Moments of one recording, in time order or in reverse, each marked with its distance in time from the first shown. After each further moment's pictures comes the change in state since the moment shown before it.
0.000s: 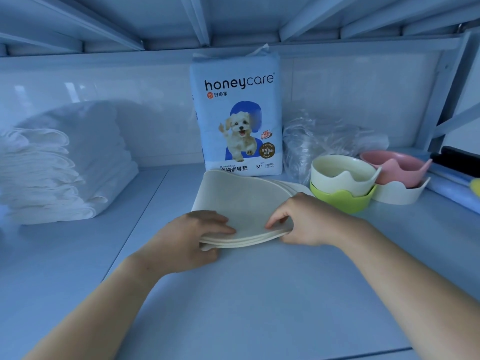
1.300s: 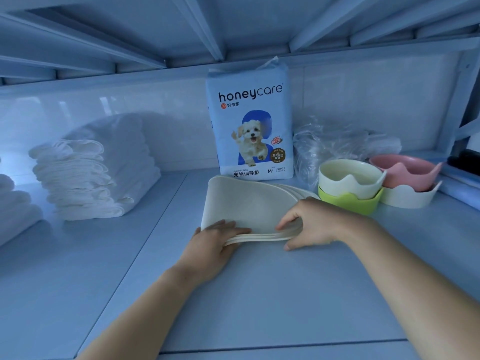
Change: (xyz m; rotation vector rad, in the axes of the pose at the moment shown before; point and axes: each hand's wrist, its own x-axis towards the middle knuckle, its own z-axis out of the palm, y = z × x) left_hand -0.010 0.027 0.028 -0.002 0.021 -0.218; right_hand -0.008 0.009 -0.007 0.079 -0.096 0.003
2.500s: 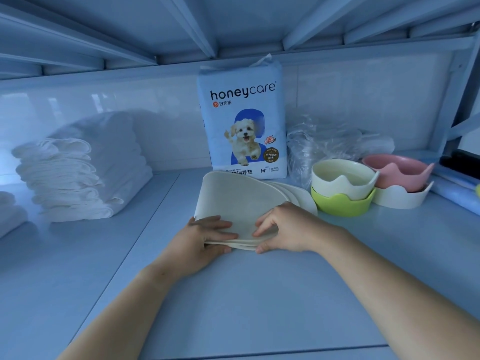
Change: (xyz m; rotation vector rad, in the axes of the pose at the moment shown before) left_hand 0.010 -0.020 -0.003 -0.155 0.070 0.121; right_hand 0.017 -0.011 0.021 0.091 0.098 -0.121
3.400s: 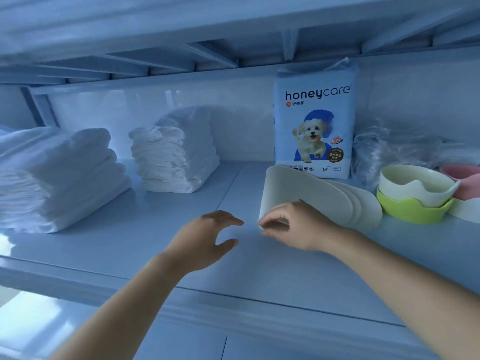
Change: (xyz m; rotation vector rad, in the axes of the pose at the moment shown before) left_hand -0.110 0.006 -0.075 0.282 0.060 -0.224; right_hand 0.008 -0.101 0.029 0.079 0.061 -0.294
